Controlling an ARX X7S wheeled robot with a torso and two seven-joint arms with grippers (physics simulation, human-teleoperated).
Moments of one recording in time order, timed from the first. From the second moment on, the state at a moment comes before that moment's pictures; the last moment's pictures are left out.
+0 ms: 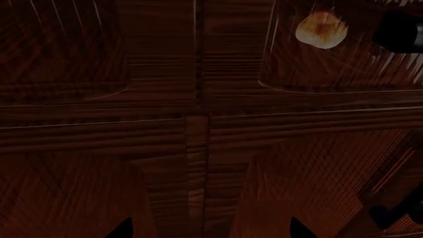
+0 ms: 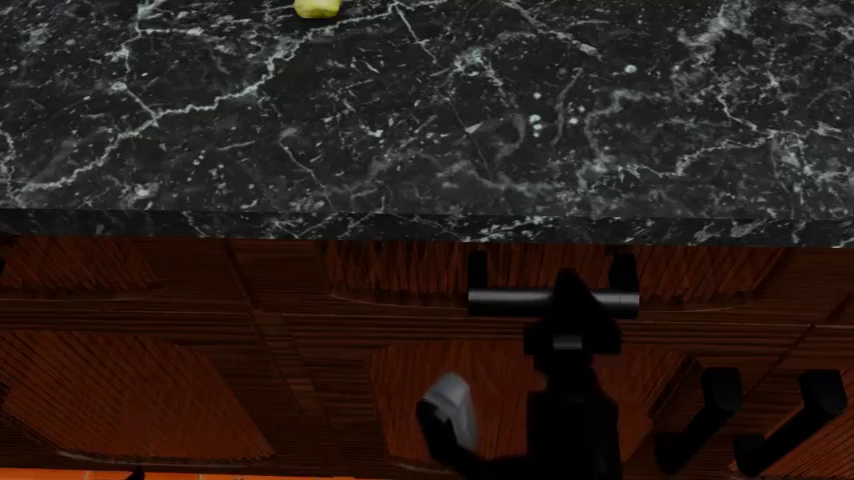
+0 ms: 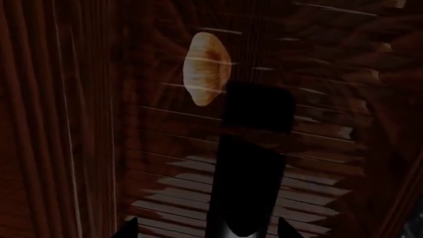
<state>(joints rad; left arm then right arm) -0.01 -0.26 0.35 0.00 -0.26 0.04 -0.18 0.62 0.30 -0.86 0.39 -0.98 0.65 0.25</state>
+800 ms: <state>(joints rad) -0.01 -0.27 0.36 0.00 -0.27 0.05 -0.20 0.71 0.22 -0.81 0.66 -0.98 0.53 0.49</state>
